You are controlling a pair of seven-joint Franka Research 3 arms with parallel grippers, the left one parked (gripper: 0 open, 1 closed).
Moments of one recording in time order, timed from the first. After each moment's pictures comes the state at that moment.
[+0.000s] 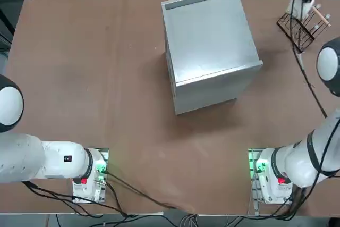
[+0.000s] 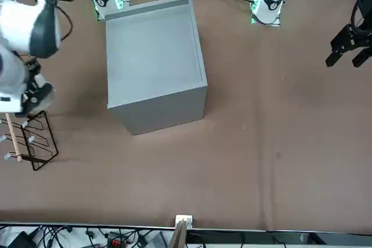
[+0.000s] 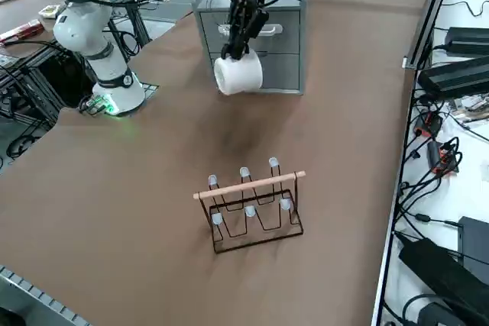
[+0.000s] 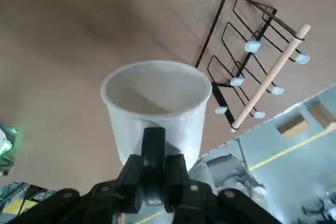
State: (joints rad) arm 0.40 0.33 -0.34 -1.44 -0.46 1.43 -0.74
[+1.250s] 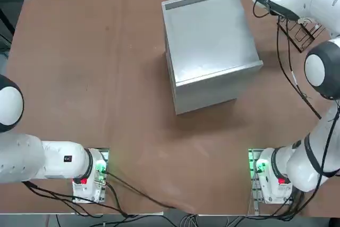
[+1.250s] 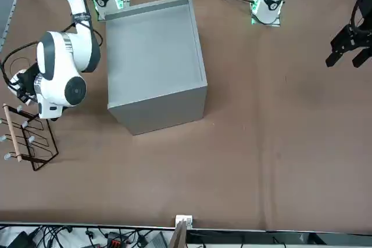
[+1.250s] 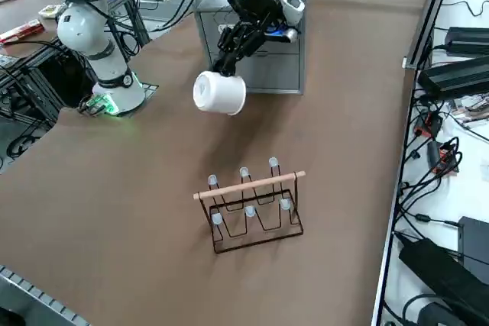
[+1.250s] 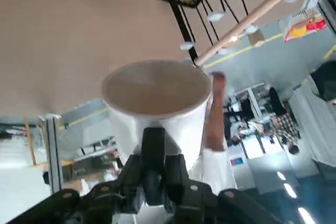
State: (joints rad) arm 0.51 0.37 -0.34 -1.69 -0.91 1.43 -0.67
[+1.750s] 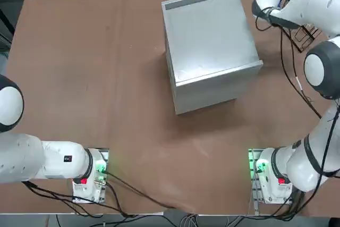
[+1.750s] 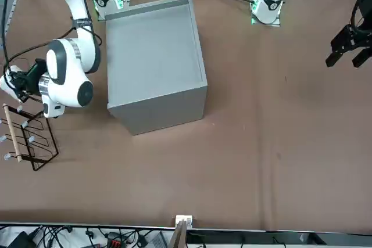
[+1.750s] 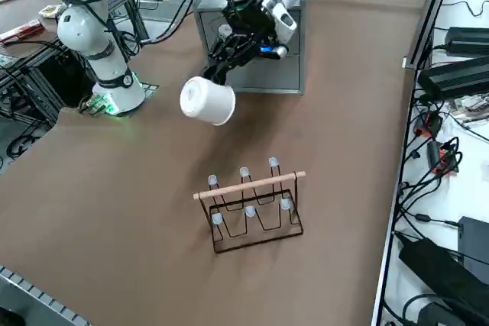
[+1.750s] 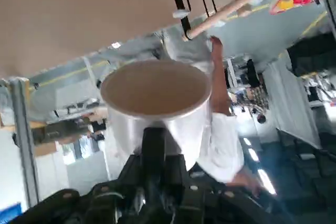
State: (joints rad) arm 0.51 0.38 -0.34 -1.80 -1.08 1.43 -0.66
